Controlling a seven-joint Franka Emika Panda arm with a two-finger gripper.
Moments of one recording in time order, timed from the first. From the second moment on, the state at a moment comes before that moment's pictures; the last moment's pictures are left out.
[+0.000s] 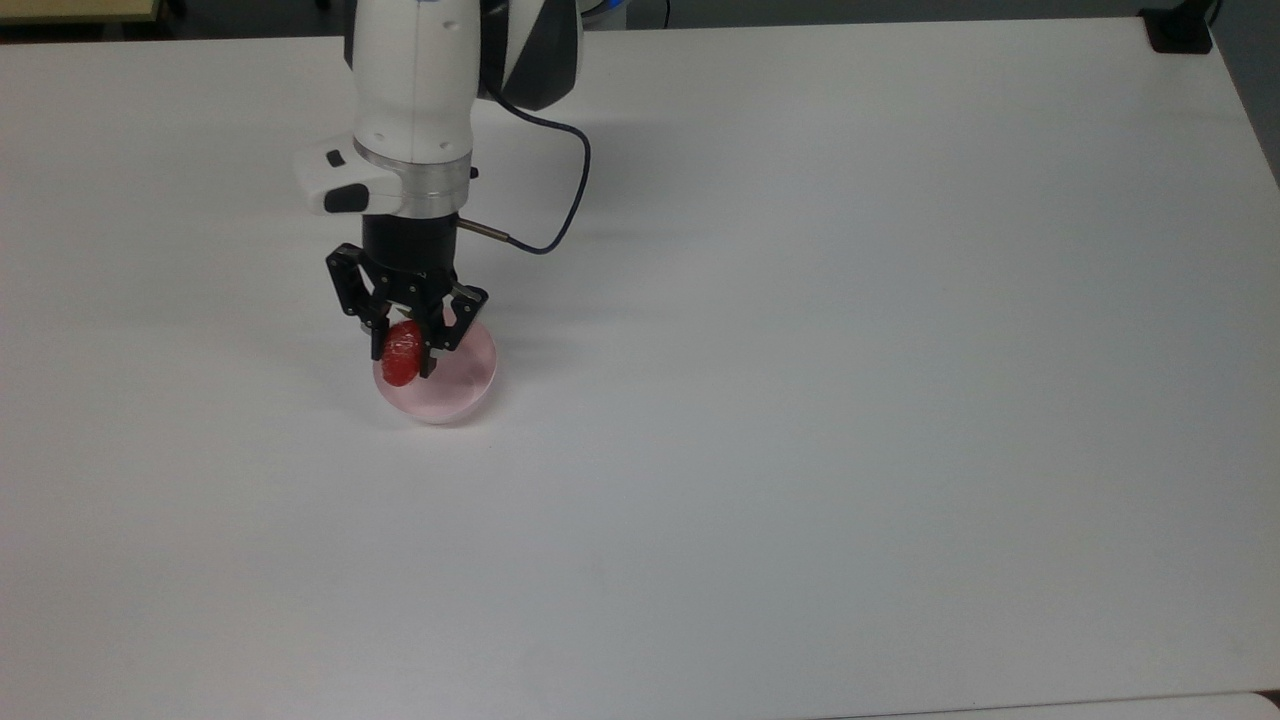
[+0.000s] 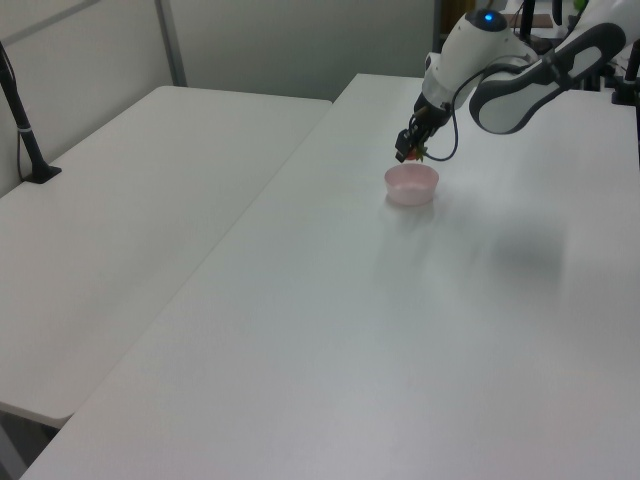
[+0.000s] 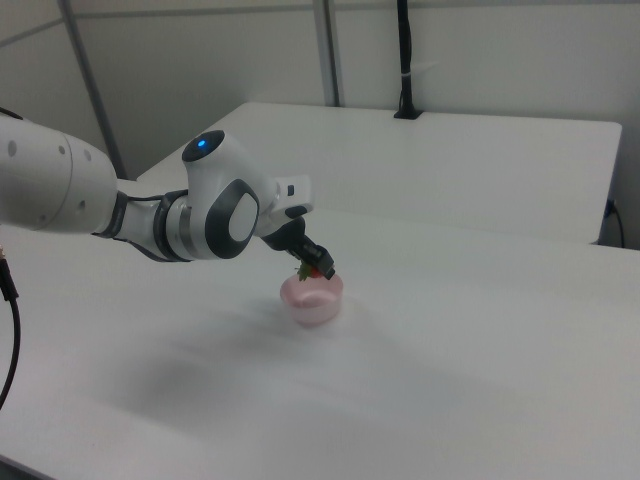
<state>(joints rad) -0.02 0.30 -0.10 -1.98 -0.27 2.76 0.43</state>
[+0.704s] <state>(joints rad) -0.01 0.27 -0.09 -1.95 -0.27 2.54 0.43</state>
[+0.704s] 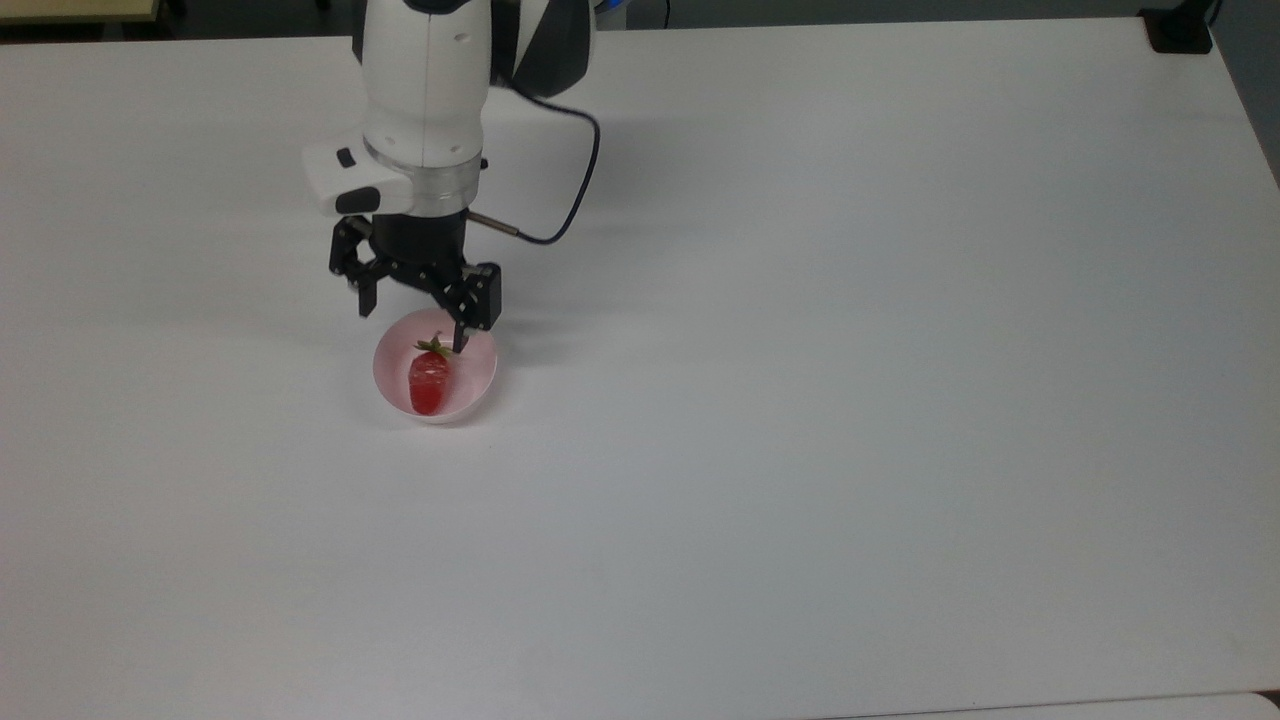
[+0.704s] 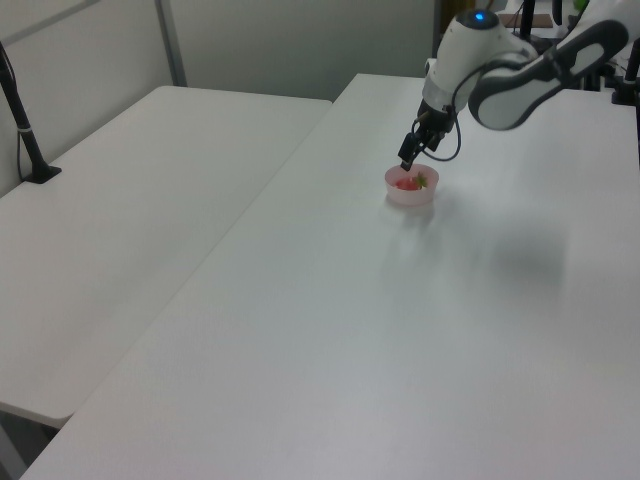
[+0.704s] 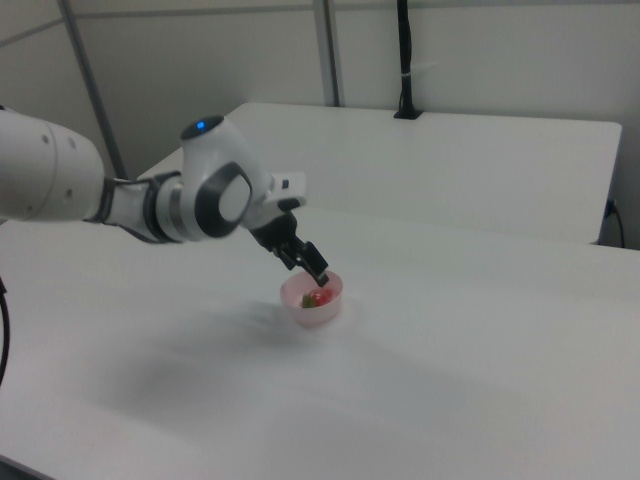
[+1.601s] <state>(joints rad) 0.01 -0.06 -0.01 -1.76 -0.13 1.67 0.10</state>
